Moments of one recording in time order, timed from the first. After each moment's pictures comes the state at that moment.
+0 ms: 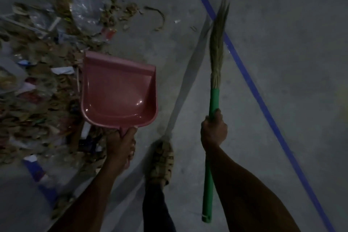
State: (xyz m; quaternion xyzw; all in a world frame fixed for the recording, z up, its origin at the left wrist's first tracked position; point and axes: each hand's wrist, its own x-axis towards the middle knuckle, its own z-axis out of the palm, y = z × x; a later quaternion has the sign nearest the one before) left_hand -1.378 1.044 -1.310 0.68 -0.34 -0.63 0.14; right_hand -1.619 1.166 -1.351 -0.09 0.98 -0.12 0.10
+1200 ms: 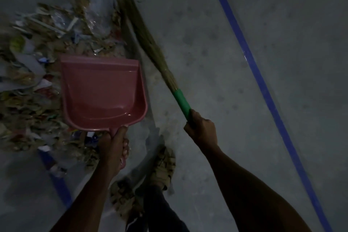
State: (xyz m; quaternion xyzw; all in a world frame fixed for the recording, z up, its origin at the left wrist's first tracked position) left_hand -1.391 1.024 -1.299 0.72 -0.26 -0.61 0.20; right_hand -1.642 1.127 -1.347 -0.49 0.83 -0.14 0.22
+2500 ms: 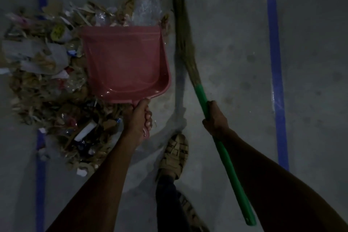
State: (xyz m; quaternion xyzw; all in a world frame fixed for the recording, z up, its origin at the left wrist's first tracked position) left_hand -1.576 0.874 -1.353 0.74 -0.07 -0.59 0.32; right_hand -1.824 0.901 -1.409 -0.49 0.73 0.01 0.47
